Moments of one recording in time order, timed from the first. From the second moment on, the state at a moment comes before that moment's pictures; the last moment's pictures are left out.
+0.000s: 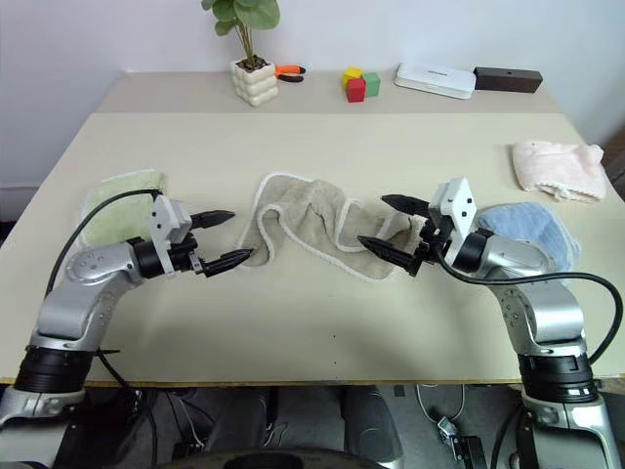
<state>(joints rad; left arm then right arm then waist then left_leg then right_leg) -0.27 0.60 0.01 -0.12 -0.38 0.29 -0.94 -0.25 -0.68 -0.14 -0.20 0.54 0.38 0.96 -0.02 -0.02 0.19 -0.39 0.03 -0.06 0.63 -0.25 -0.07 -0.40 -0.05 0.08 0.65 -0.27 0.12</state>
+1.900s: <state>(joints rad) -0.41 0.59 0.02 0.31 -0.32 0.11 -1.05 0.03 -0.74 -0.09 -0.40 0.39 0.27 0.89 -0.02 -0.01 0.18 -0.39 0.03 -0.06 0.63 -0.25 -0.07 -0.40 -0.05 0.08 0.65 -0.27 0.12</state>
